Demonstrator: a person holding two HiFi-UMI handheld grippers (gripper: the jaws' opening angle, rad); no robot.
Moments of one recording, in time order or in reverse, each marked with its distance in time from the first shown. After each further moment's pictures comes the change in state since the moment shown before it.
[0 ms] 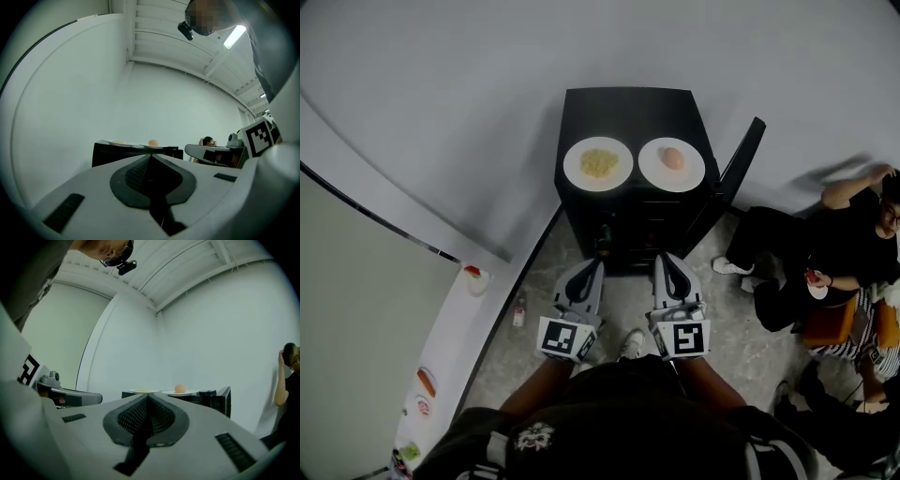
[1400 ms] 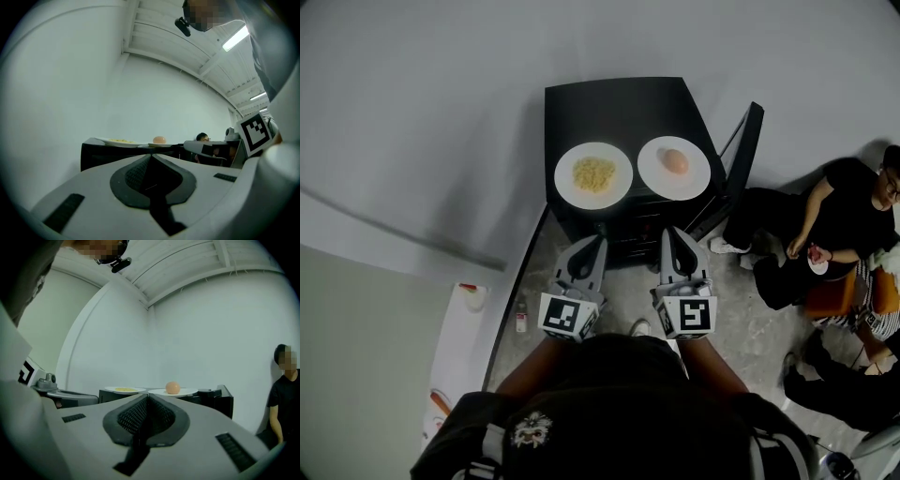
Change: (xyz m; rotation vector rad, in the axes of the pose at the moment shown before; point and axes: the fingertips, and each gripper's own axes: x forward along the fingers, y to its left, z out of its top) left arm 0.081 0.055 -0.010 0.014 0.042 -0.147; right arm 0.080 -0.033 -0.011 0.020 0.026 -0.161
